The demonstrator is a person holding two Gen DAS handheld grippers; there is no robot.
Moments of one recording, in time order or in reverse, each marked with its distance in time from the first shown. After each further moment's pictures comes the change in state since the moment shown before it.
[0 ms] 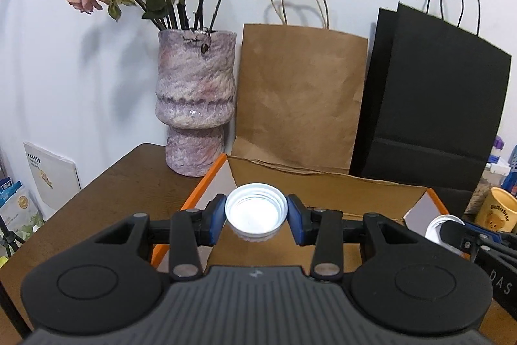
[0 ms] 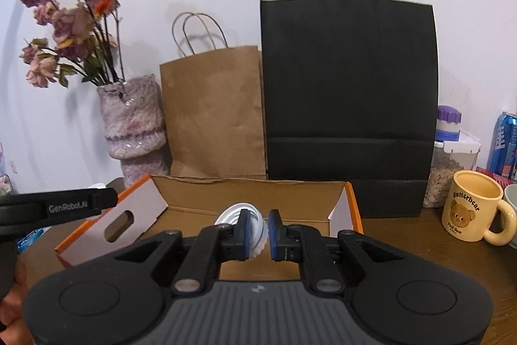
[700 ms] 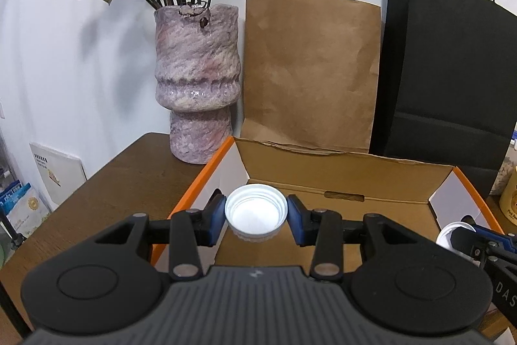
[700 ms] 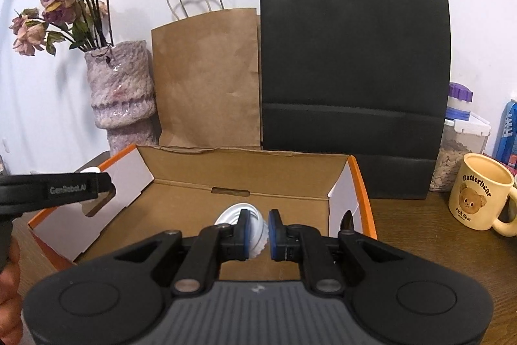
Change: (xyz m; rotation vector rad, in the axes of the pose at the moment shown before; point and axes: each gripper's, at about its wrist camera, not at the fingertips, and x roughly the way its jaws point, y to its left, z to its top) left arm 0.029 0.001 -0.009 0.047 0.040 0.052; right arm 0.029 -0.001 -0.016 -0.027 0.080 -0.013
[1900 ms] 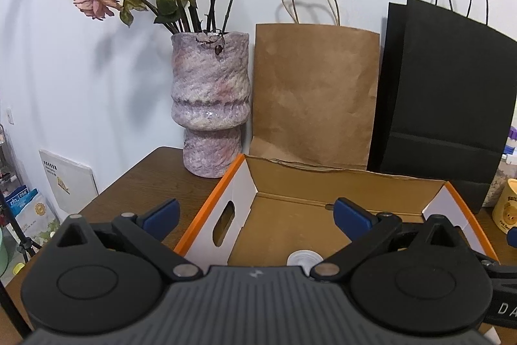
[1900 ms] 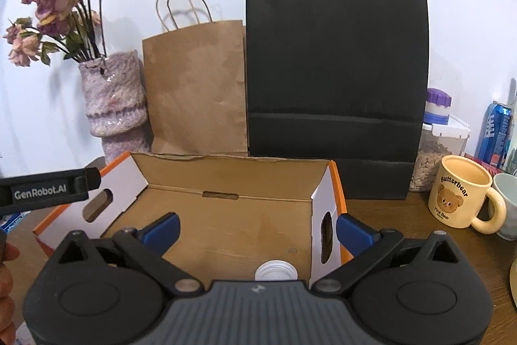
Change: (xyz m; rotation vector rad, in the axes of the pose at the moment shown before) left arm -0.036 0.007 0.004 -0.020 -0.053 0.010; right arm -0.030 -0.003 0.006 0.013 -0.015 -0.039
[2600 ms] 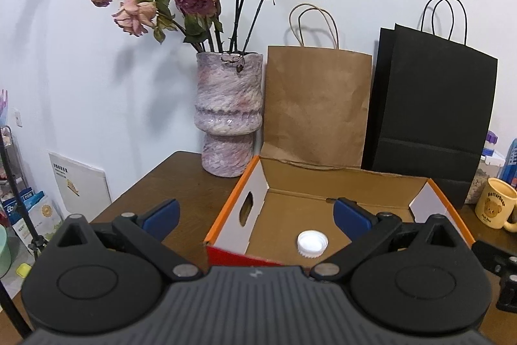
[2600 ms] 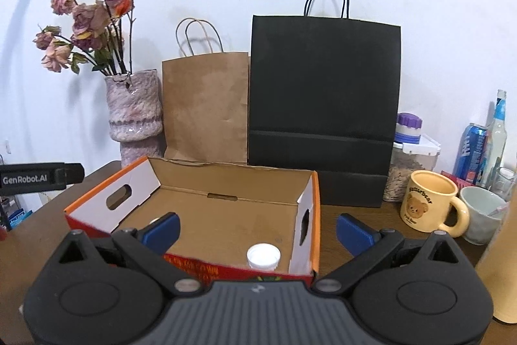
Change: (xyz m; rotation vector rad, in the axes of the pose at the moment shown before) left arm -0.071 0.027 -0.016 -0.007 -0.047 -0.009; right arm -0.082 -0.008 -0.024 -0.062 -0.079 -0.001
